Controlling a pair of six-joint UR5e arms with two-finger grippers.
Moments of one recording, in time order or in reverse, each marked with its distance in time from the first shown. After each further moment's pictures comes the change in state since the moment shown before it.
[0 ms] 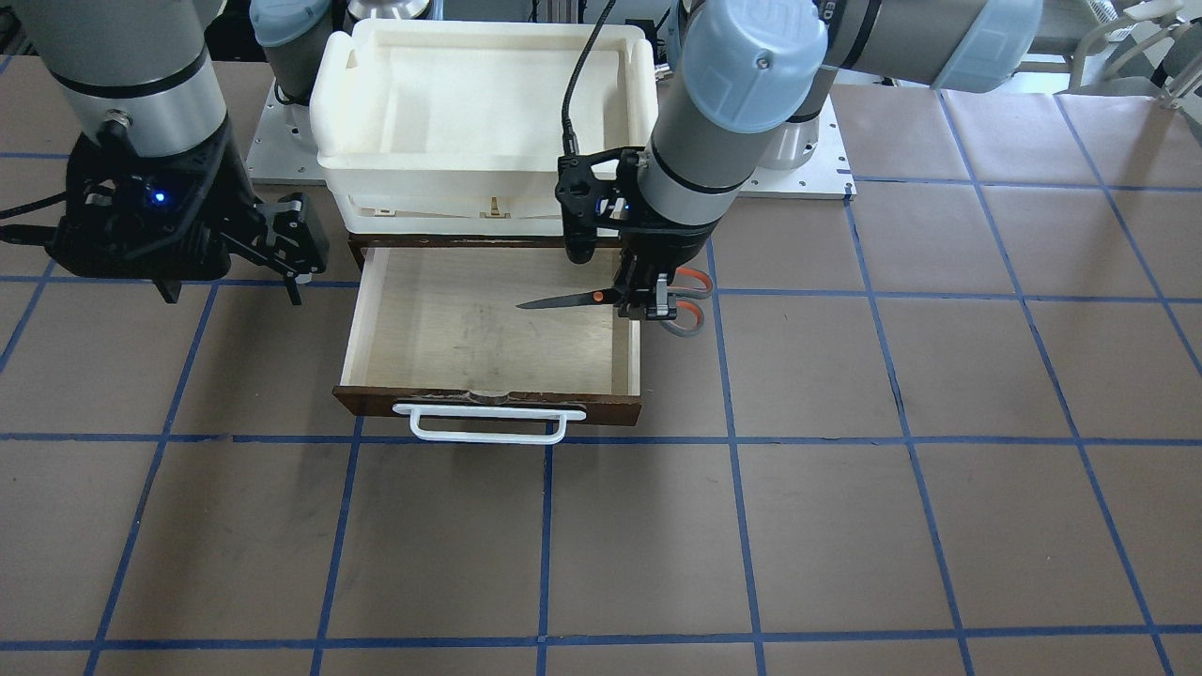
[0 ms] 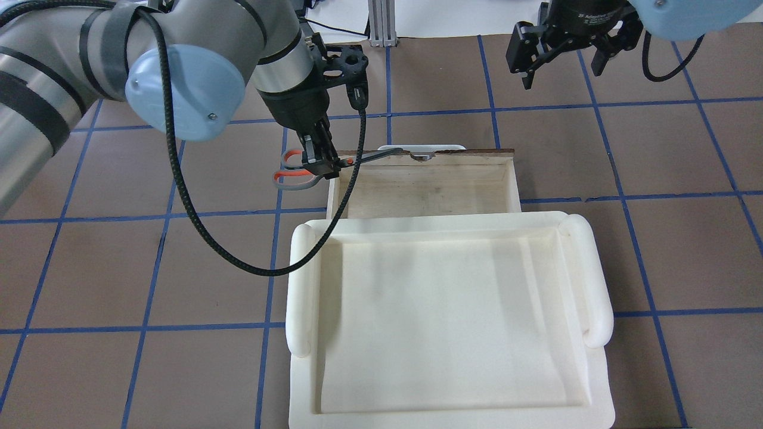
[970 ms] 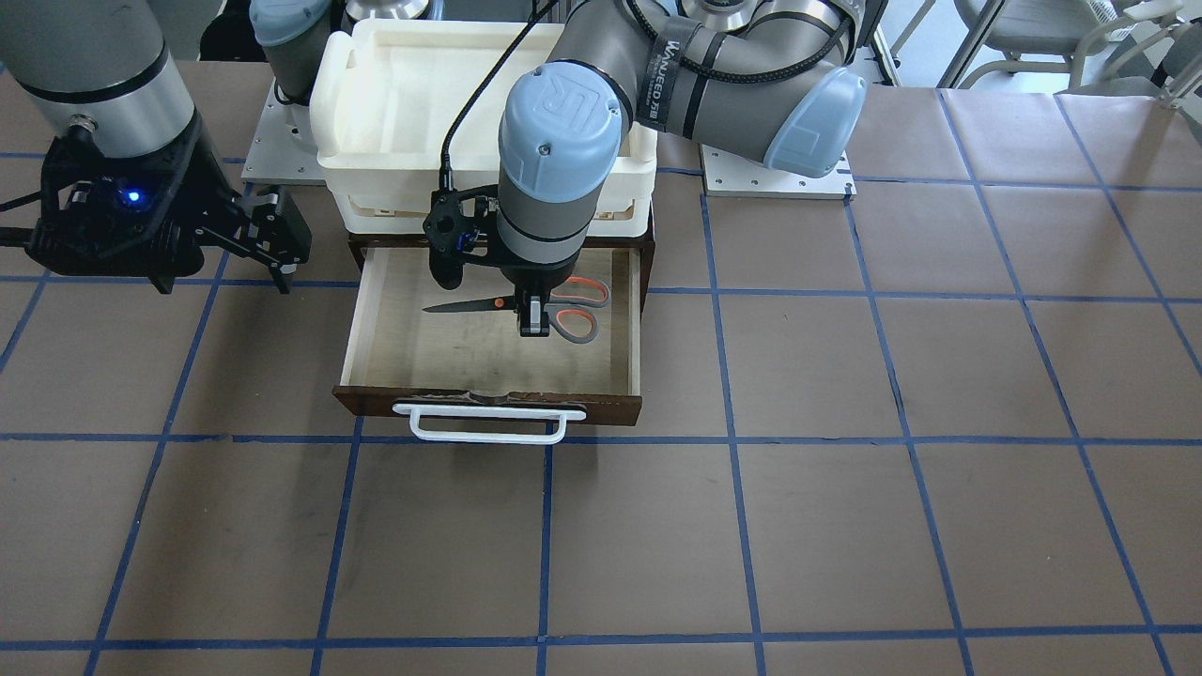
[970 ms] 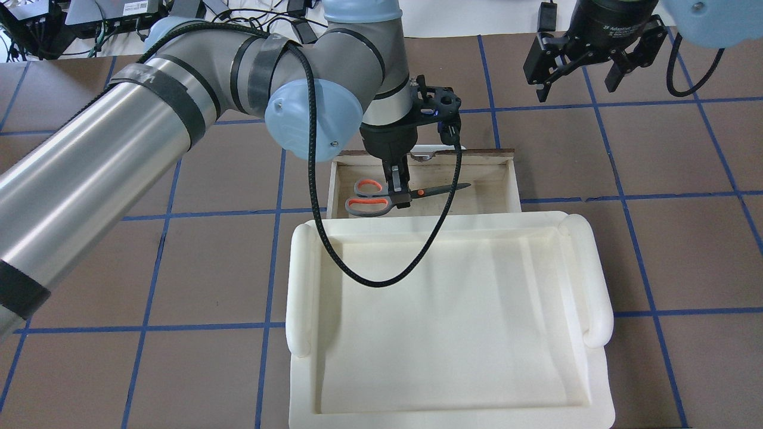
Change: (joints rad) left arm -0.156 -0.143 0.050 0.029 -0.018 -0.106; right arm -0.035 -0.021 0.038 0.017 0.038 -0.018
